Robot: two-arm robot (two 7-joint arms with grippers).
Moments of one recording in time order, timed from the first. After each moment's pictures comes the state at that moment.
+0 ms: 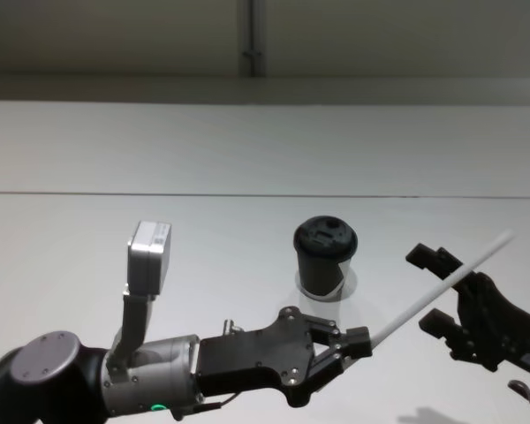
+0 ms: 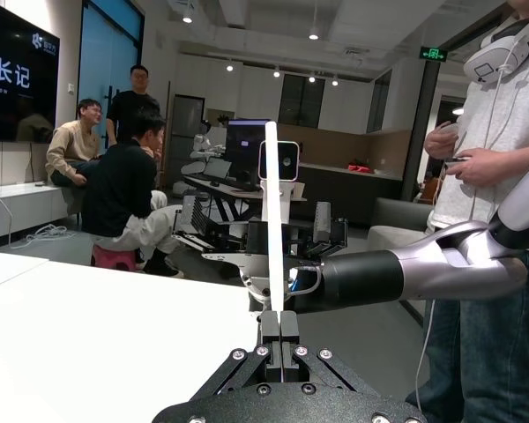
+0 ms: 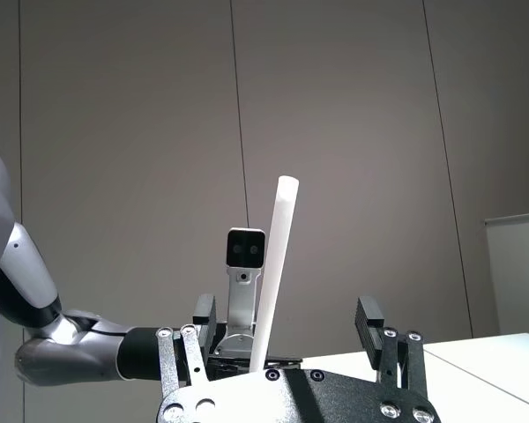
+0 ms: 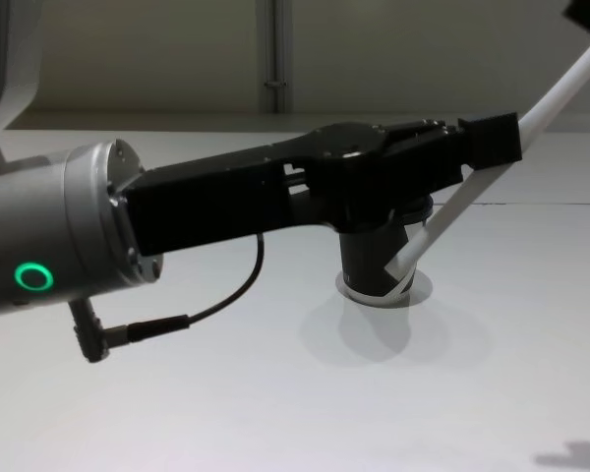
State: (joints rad) left arm -0.29 0.48 0.53 -1.52 -0.76 0.02 -1.08; right arm 0.20 0.56 -0.41 -1.41 1.16 -0.23 1.30
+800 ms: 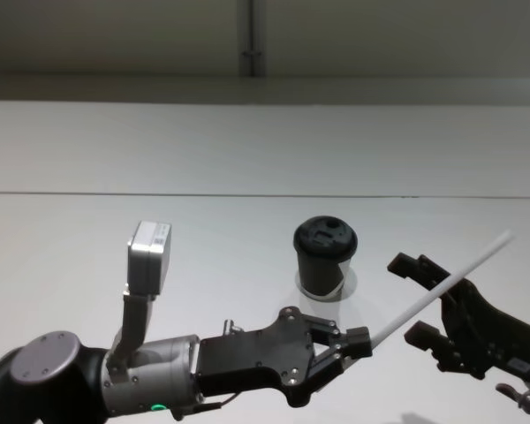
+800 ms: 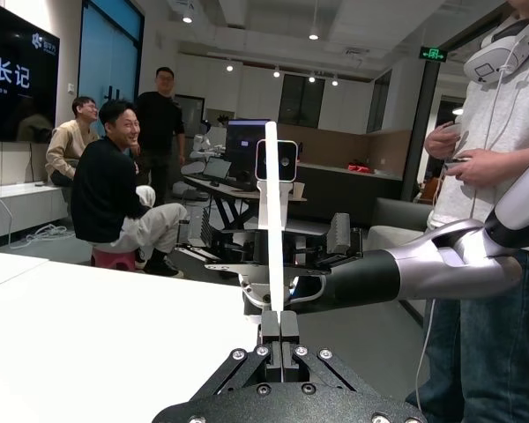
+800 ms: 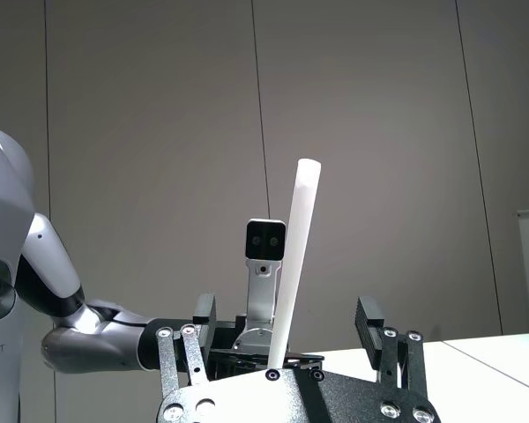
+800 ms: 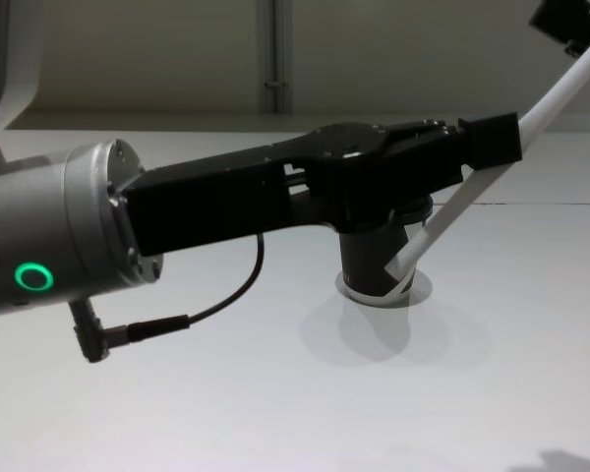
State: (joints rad) left arm -0.29 0.48 0.53 -1.52 -0.76 0.02 -1.08; right arm 0.24 0.56 -0.46 -1.39 1.15 -0.21 1.33
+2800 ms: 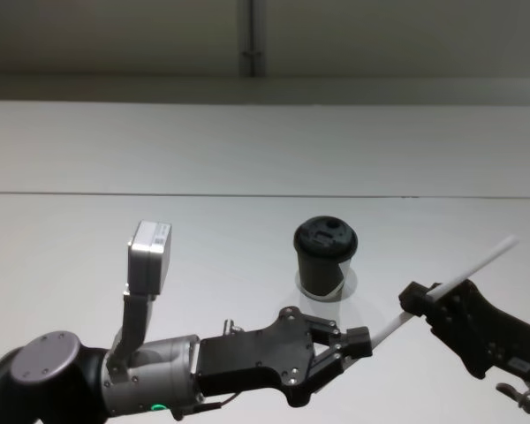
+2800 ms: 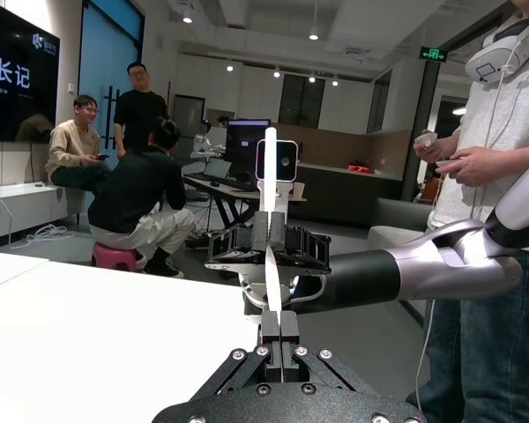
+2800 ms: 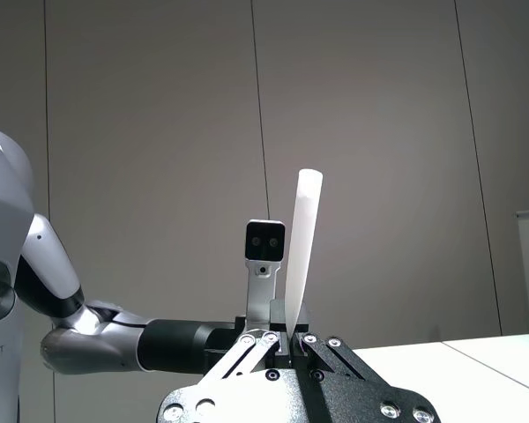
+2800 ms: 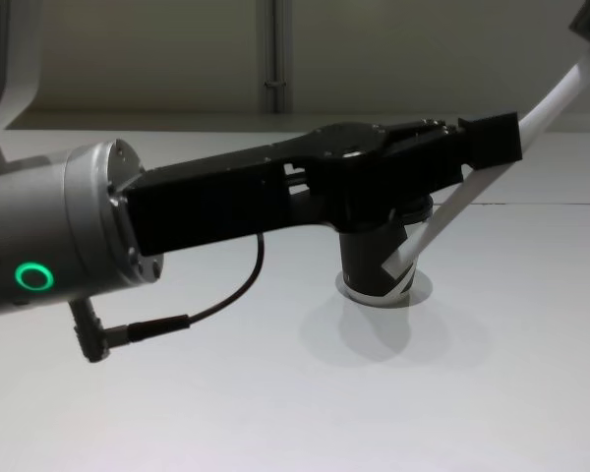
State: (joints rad) left arm -0.29 0.48 0.53 -1.52 -0.76 0.02 -1.08; right arm 0.24 0.56 -0.45 -1.39 1.16 -0.22 1.33
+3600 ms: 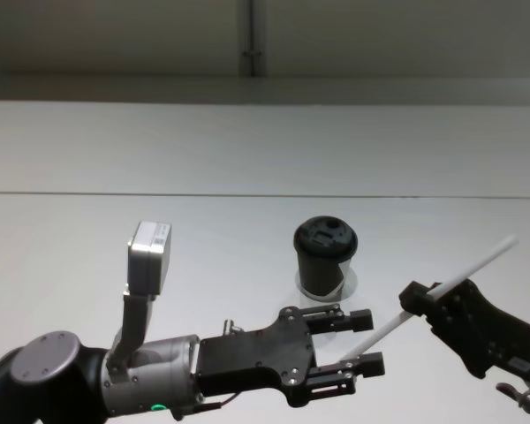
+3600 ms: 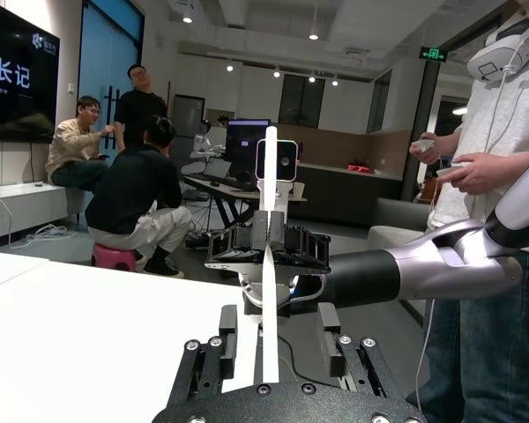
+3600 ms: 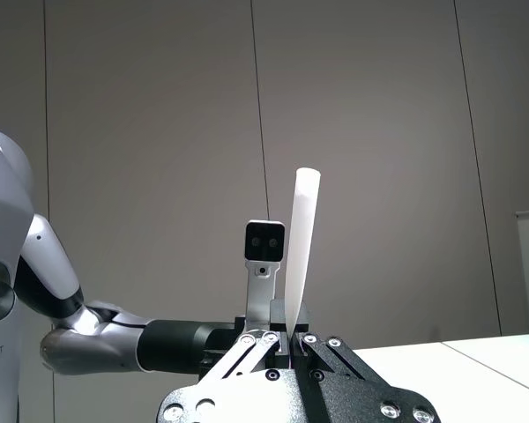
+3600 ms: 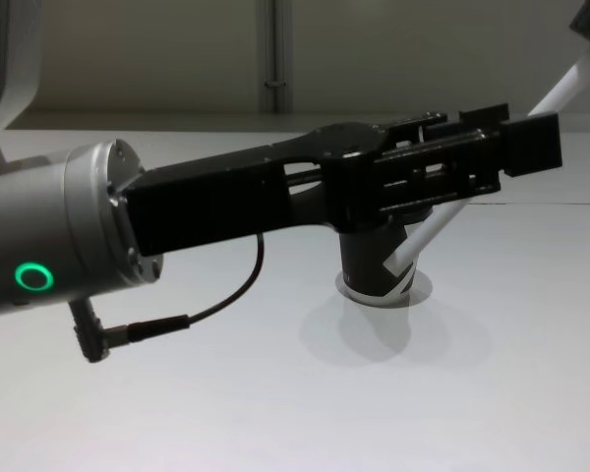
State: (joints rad) left arm -0.29 0.48 0.53 -1.52 -0.76 0.02 -1.08; right arm 0.24 0.56 -0.45 -1.39 1.16 -0.22 1.33
